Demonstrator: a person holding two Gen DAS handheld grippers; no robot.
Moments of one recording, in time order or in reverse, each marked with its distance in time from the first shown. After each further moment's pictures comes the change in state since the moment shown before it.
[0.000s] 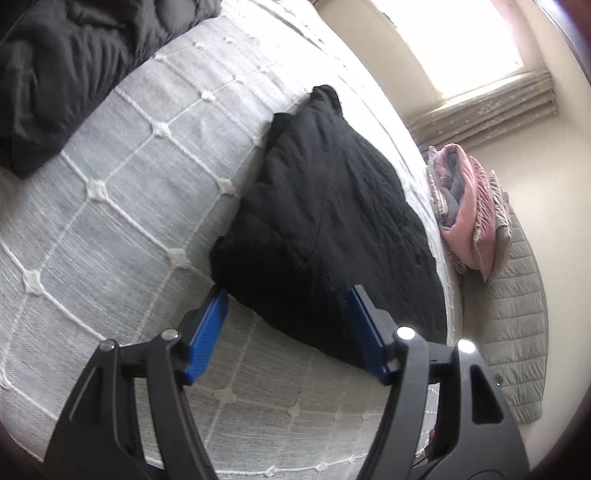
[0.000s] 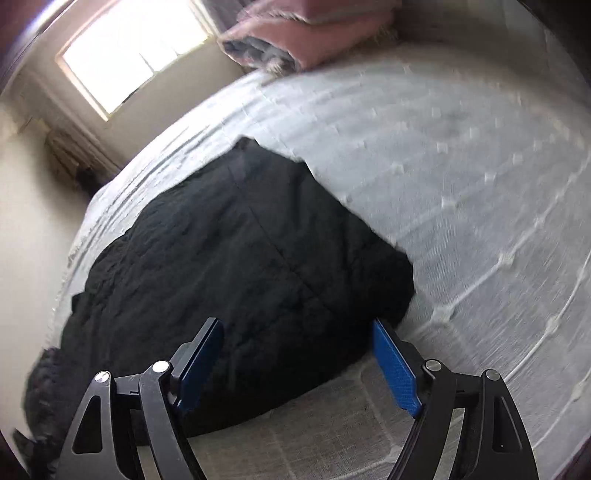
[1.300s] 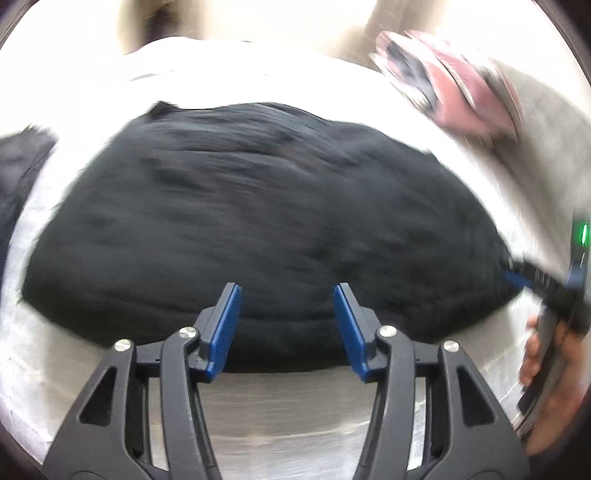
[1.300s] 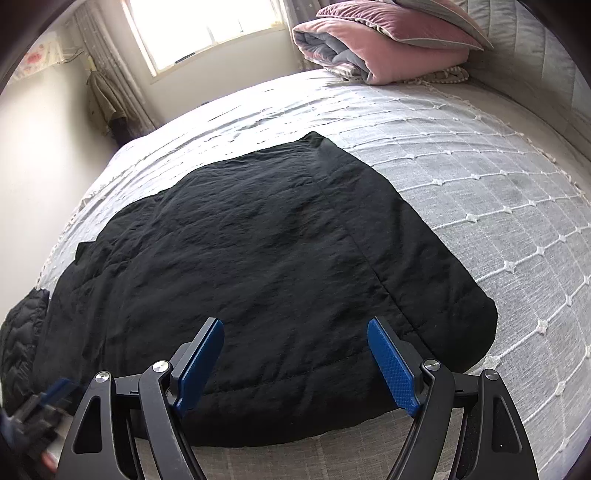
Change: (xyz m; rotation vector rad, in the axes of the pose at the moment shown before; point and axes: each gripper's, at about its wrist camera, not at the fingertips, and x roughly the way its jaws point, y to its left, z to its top) left arm 0.061 -0.181 -0.074 0.567 -0.061 0.239; right arm 0.015 0.057 -0.001 -0.215 0.024 0.029
